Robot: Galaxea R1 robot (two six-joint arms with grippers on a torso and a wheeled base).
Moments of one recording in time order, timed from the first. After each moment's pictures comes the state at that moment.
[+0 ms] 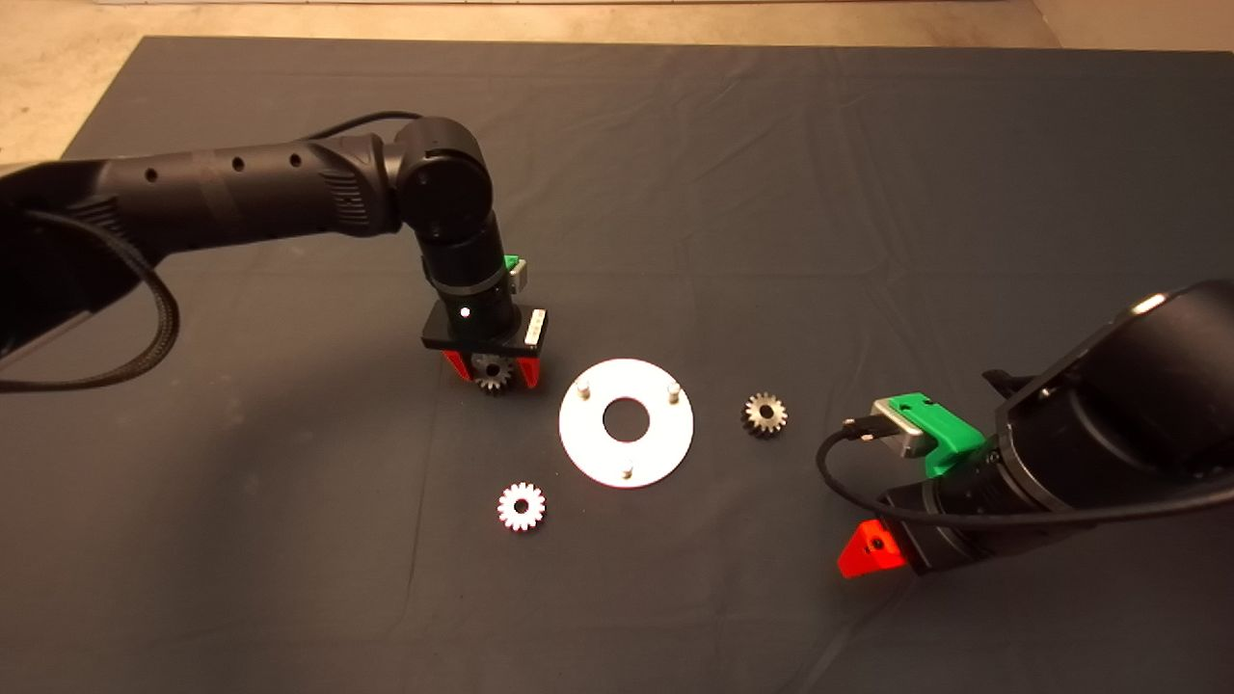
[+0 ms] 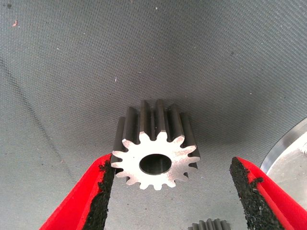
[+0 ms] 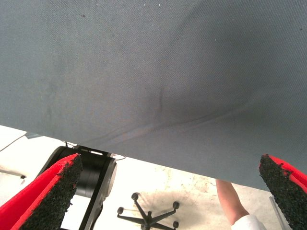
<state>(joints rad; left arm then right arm) -0.37 2.64 -1.37 0.15 1.47 -1.16 0.33 2.34 -0.52 -0.15 -1.53 1.66</state>
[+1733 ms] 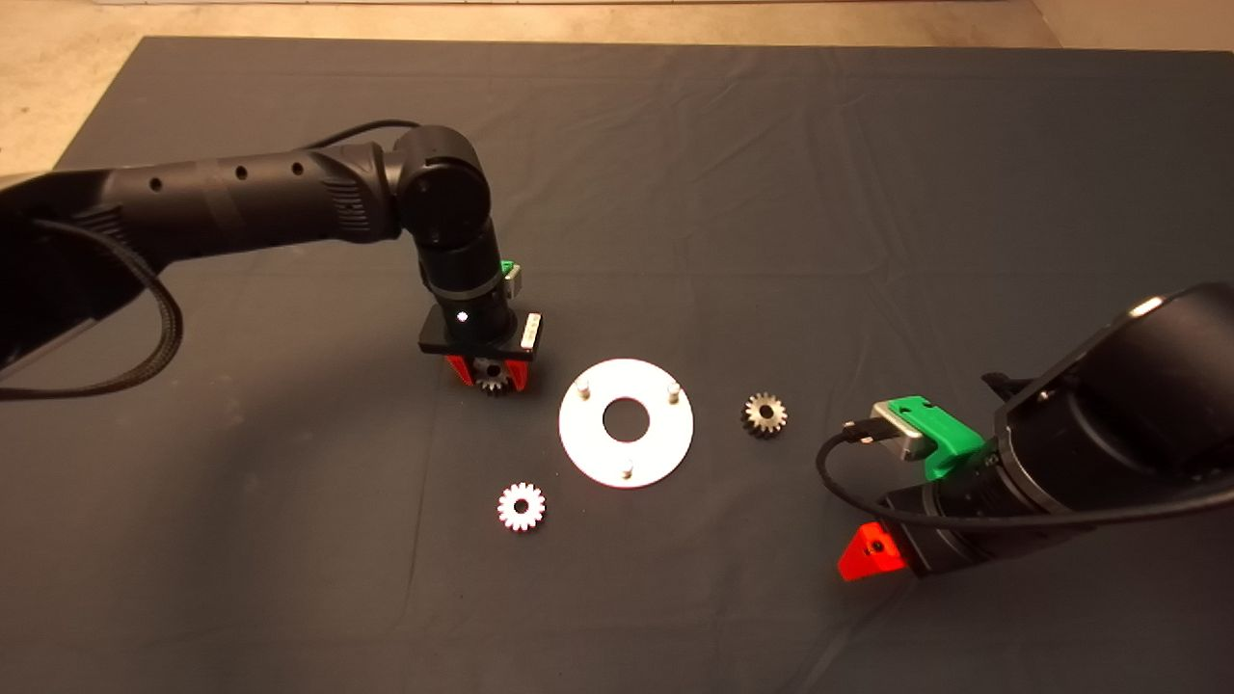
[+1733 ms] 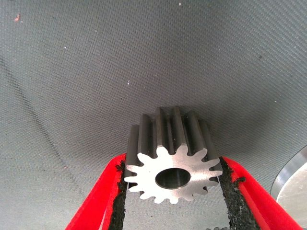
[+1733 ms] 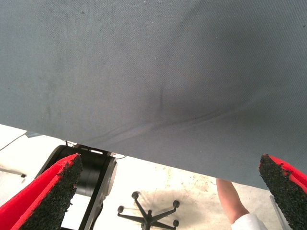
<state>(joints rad) -0.35 2.64 -1.39 0.15 1.48 -1.16 0.32 2.34 -0.52 -0.15 -1.53 1.66</state>
